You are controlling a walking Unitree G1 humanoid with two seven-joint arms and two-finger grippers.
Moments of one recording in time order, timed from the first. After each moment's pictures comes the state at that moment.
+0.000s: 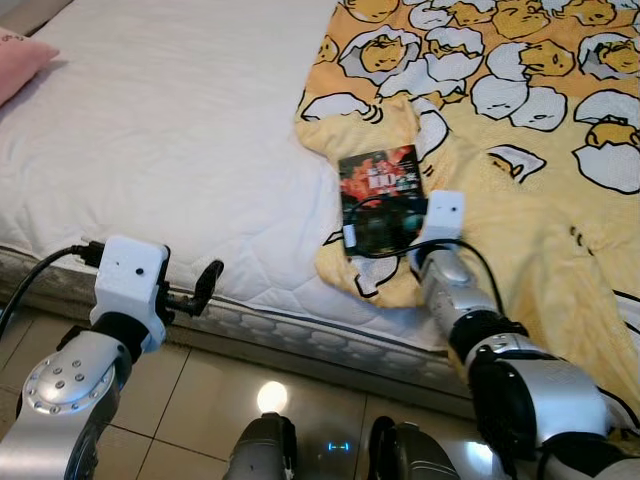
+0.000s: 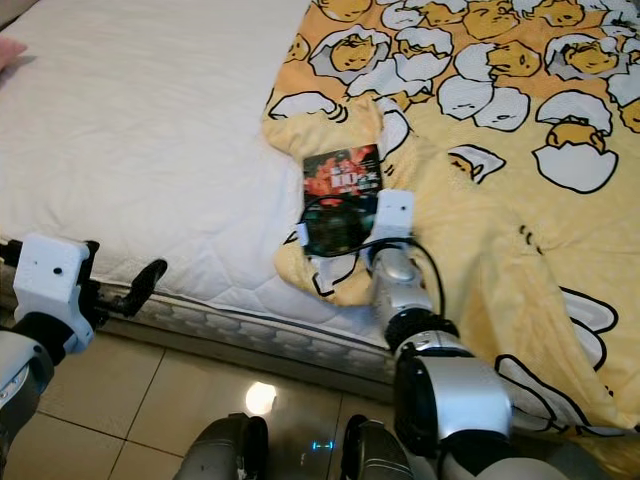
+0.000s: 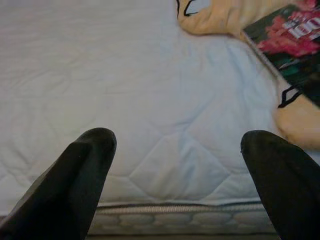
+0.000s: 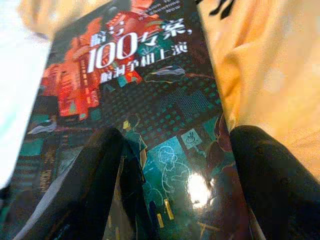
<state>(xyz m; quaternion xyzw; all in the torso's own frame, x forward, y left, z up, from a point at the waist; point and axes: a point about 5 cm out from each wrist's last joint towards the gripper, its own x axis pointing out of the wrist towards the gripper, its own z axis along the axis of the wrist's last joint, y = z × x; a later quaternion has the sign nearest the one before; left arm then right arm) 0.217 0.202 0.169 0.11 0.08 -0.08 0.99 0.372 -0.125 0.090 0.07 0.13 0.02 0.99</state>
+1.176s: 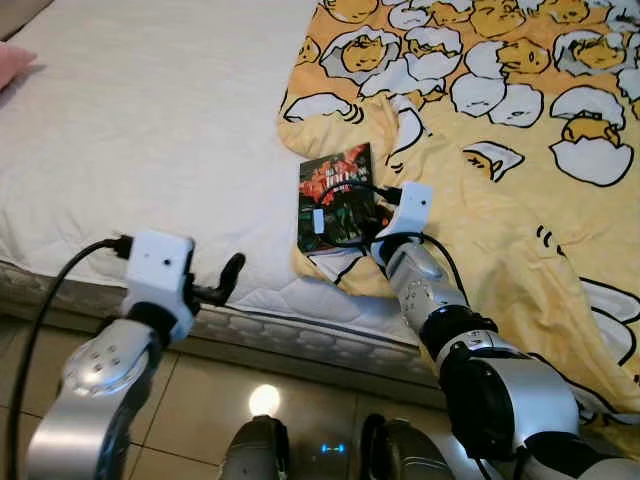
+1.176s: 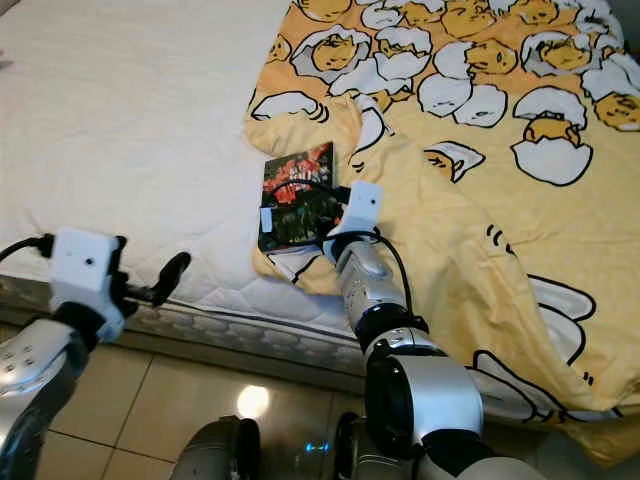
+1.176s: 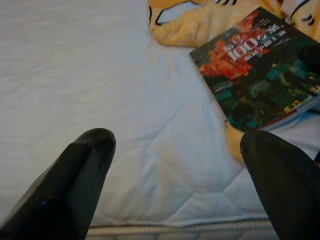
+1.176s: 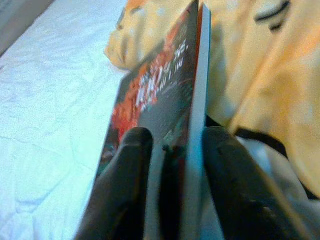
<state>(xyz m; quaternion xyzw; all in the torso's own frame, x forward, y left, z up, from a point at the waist) 0.234 0.181 0.161 0.08 0.07 -0.10 0.99 0.374 -0.079 0.109 0.18 0.10 0.13 0.97</state>
